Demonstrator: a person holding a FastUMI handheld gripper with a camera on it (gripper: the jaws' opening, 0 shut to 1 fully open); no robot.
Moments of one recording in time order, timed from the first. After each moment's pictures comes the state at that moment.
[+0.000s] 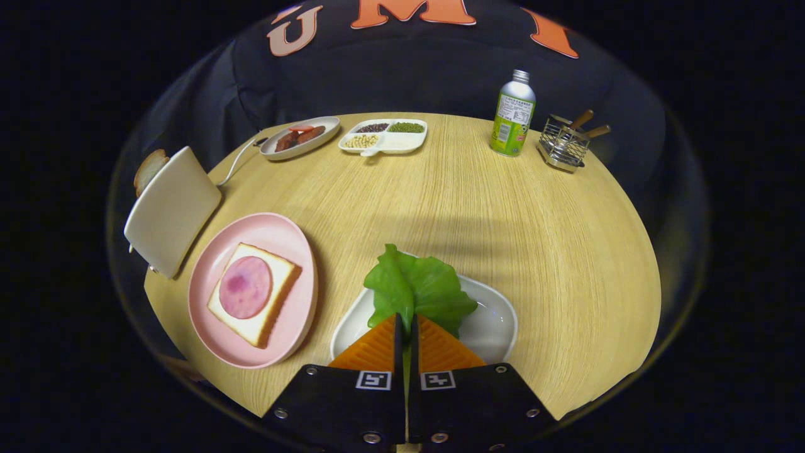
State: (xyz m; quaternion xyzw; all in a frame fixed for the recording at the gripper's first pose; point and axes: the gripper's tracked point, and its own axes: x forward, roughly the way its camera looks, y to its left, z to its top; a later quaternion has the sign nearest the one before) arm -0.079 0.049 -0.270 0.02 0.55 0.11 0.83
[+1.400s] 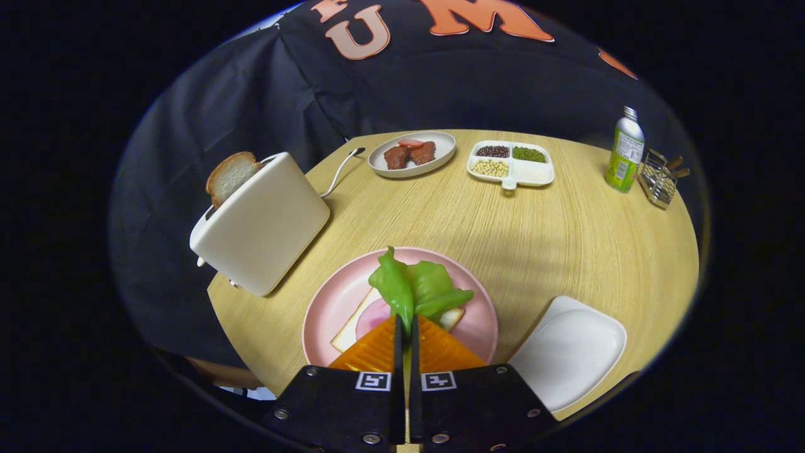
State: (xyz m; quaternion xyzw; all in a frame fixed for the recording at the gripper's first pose) arm -0.079 0.199 -0.228 0.09 0.53 0.27 0.80
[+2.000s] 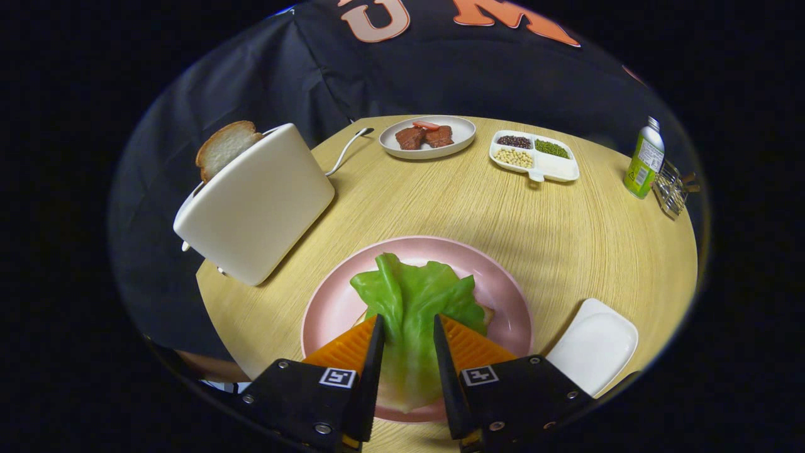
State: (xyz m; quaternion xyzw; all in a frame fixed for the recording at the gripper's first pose) arm -0.083 0.220 -0.246 0.04 0.54 0.28 0.79
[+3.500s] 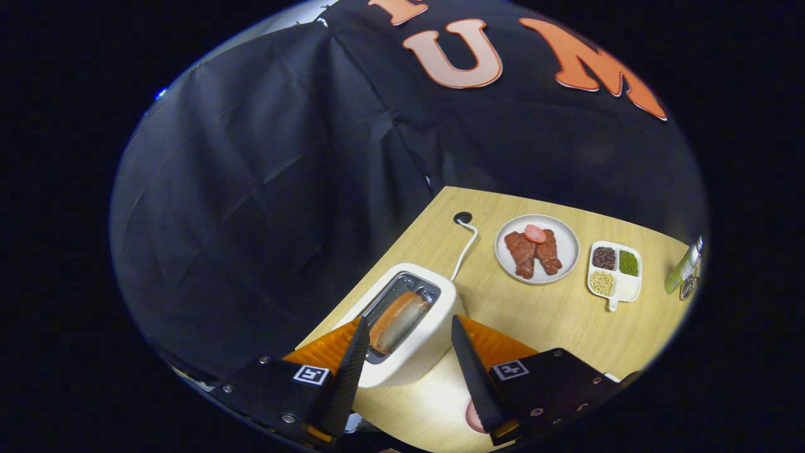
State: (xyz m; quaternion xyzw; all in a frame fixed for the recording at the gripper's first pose) arm 0.019 0.417 -0.033 0.10 0.50 0.38 0.77
